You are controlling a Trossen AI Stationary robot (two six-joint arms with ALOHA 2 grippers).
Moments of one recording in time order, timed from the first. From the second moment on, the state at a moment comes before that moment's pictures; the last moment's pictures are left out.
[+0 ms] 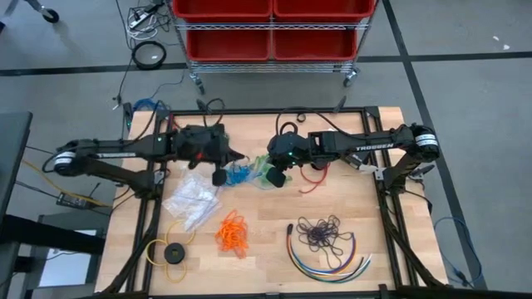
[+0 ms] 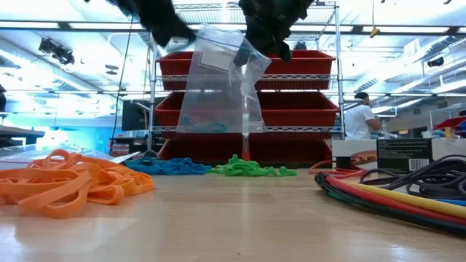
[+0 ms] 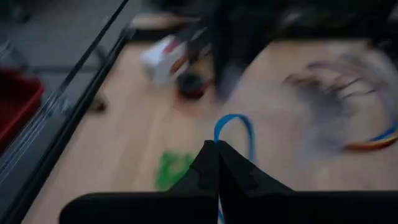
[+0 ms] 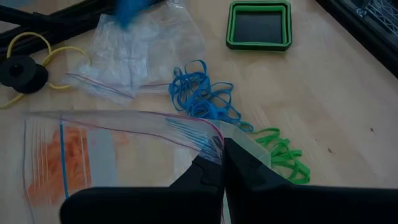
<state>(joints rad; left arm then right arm) 0.11 1.10 0.93 -0.29 -0.01 0.07 -0.02 1.64 1.41 -0.52 0.18 0.36</state>
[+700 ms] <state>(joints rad) -0.11 1.37 0.98 0.08 -0.25 0.36 -0.07 1.65 1.41 -0.54 0.09 0.53</state>
